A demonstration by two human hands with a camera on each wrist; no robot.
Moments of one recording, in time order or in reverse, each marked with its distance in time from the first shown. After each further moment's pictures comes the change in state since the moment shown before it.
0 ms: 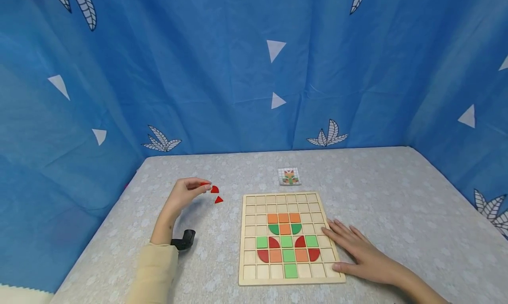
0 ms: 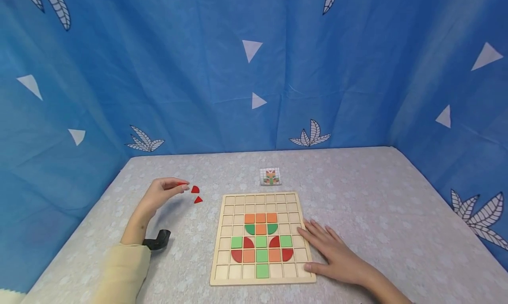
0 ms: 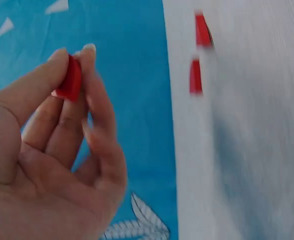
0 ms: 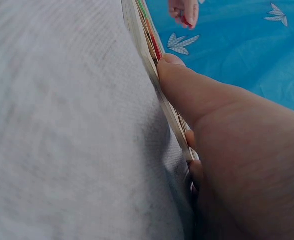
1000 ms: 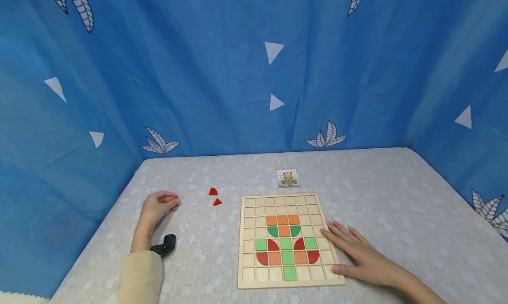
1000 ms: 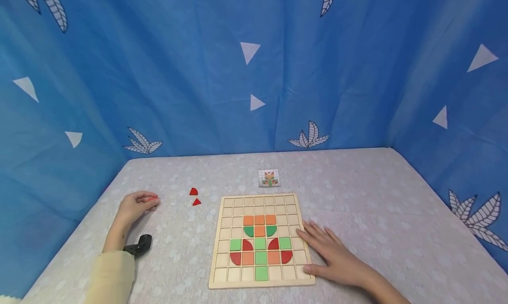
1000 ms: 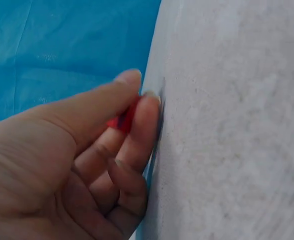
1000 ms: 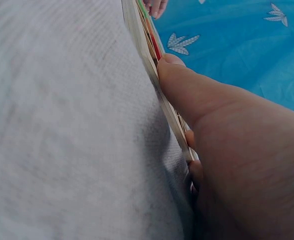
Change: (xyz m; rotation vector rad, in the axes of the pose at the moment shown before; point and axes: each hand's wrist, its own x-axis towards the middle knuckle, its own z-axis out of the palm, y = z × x) left_hand -0.004 -0.072 -0.049 0.246 0.230 -0.125; right_hand 0.000 0.002 0.001 -0.015 0.016 -0.019
